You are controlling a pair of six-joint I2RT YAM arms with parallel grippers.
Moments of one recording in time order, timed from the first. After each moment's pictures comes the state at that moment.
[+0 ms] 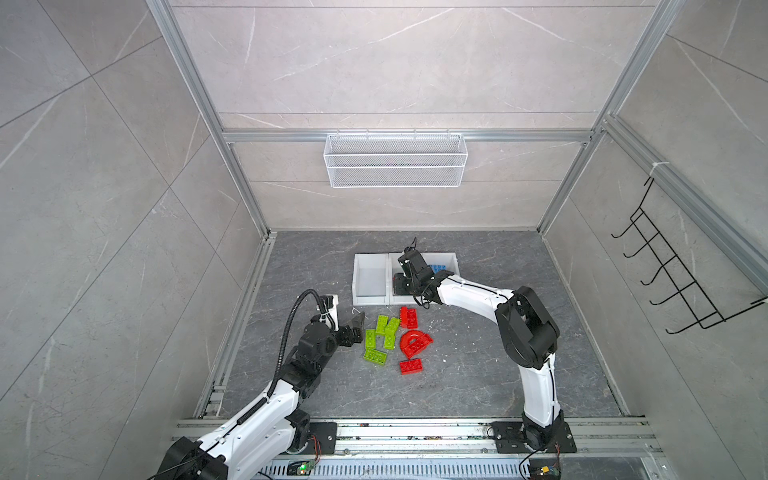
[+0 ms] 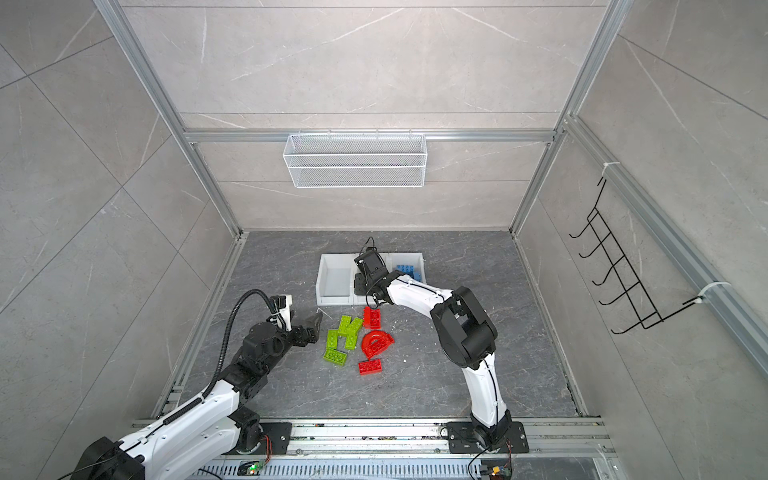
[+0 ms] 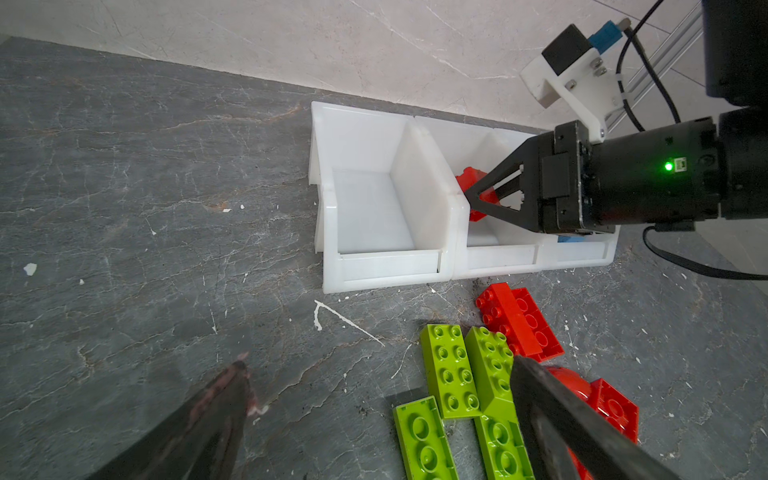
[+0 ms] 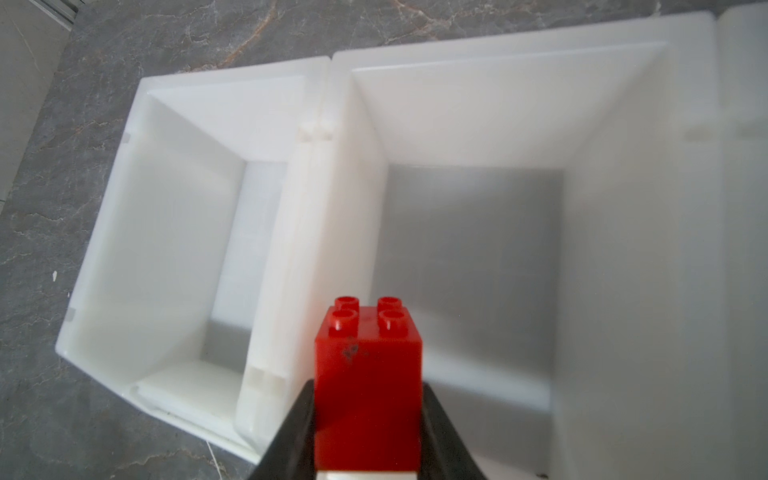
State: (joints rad) left arm -0.48 0.86 0.24 0.28 -0.09 -0.31; right arm 0.68 2.09 1.54 -0.27 0.10 0.53
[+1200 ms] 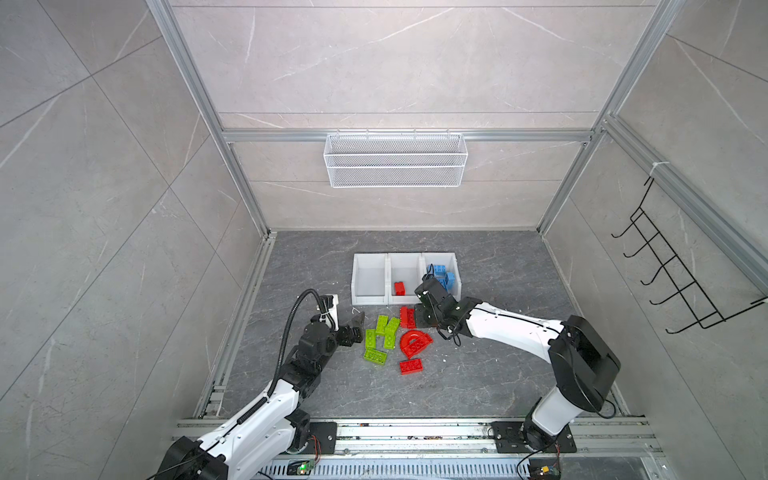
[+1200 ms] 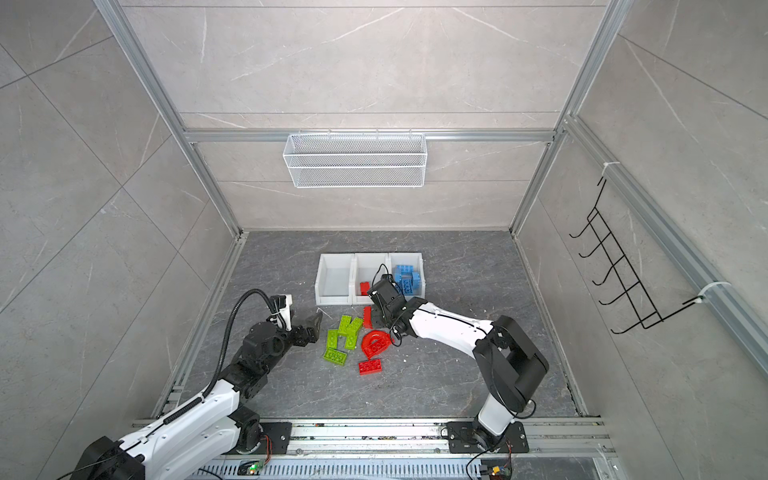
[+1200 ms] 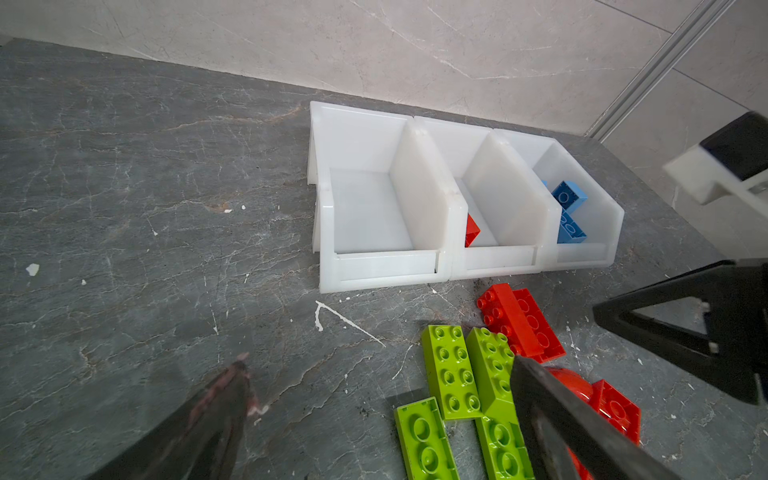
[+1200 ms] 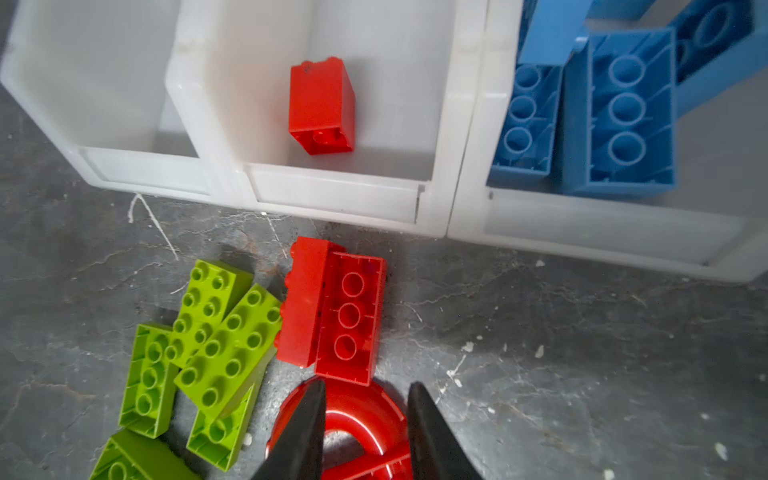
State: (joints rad) left arm -0.48 0.86 0.24 0.28 -0.09 -0.31; right arm 0.77 1.69 1.08 -0.37 0.15 0.59
